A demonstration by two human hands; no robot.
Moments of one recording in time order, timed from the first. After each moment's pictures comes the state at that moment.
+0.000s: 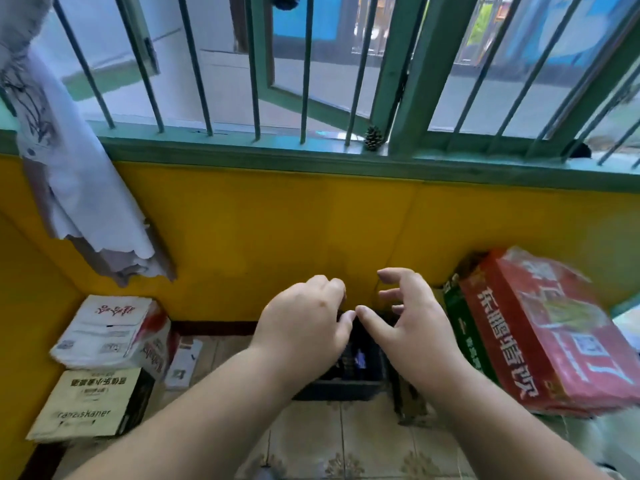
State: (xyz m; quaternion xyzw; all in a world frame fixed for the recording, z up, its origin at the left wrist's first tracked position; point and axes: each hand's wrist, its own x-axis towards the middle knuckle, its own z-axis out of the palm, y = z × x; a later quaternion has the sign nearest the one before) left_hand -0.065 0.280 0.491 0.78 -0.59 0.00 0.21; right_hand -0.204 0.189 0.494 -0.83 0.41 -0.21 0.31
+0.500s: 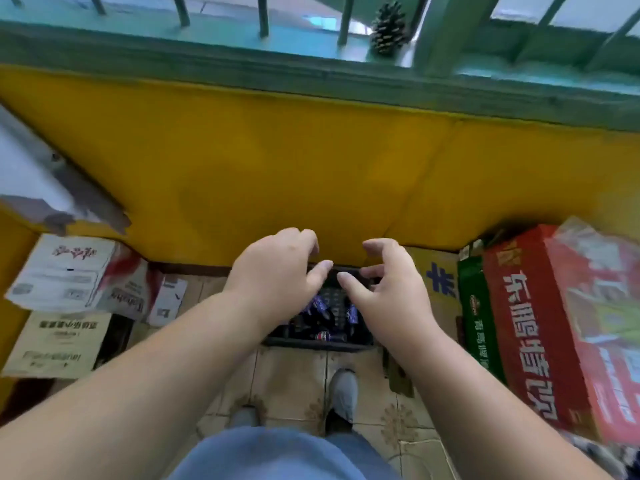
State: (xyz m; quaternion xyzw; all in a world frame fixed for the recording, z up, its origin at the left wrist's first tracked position) left_hand -0.003 0.111 0.390 0.84 -0.51 -0.10 0.16; right_hand -0.151 0.018 0.373 -0.80 0.43 -0.13 0.40
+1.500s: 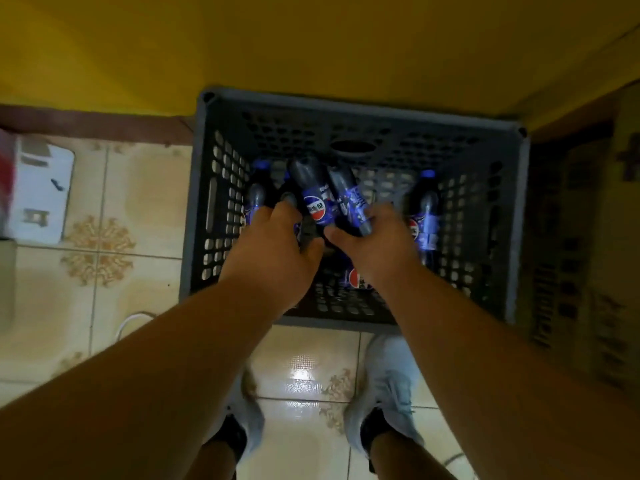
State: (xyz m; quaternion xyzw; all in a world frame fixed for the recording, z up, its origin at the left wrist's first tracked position) left_hand 0.058 0.035 -0.220 0.87 -0.27 -0.39 0.12; right_hand -0.051 -0.066 -0.277 -0.66 0.56 0.09 0.49
